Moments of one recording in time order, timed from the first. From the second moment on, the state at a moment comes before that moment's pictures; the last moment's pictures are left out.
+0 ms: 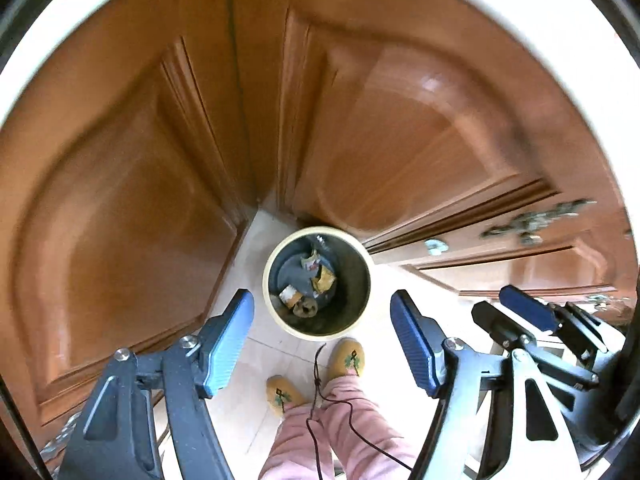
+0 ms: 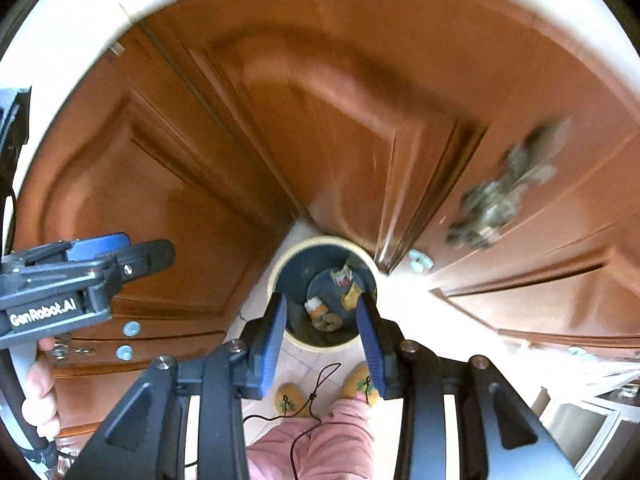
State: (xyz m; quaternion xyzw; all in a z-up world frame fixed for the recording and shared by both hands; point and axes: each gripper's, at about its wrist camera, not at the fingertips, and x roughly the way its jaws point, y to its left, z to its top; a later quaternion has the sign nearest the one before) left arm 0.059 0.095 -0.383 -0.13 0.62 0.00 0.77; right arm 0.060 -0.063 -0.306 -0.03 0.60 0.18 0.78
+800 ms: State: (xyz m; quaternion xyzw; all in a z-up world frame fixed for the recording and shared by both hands) left arm 0.023 0.055 -0.152 -0.06 0.51 -0.10 0.85; right arm -0.005 -0.111 -0.100 -0.01 0.49 0.13 0.86
